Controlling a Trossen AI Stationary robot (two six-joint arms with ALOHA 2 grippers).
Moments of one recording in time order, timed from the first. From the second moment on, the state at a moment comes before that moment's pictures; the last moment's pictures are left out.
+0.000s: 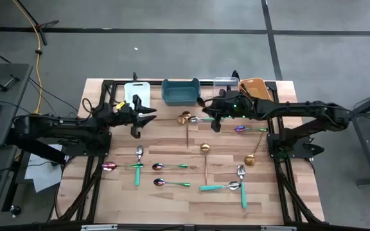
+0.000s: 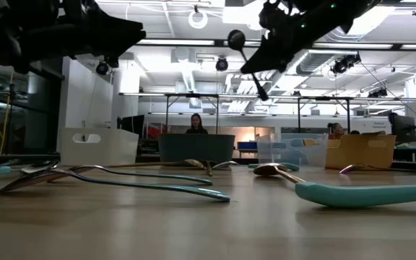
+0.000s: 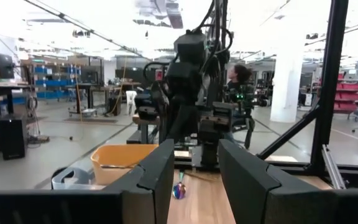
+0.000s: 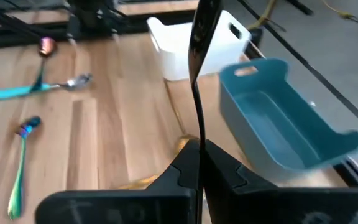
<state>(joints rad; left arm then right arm) 0.31 0.92 0.18 0.99 0.22 -0.08 -0.22 1.28 0.87 -0.07 0.04 -0.02</state>
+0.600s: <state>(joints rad) 0.31 0.92 0.18 0.97 0.20 -0.02 -0.26 0.90 0.51 0.04 0.15 0.12</state>
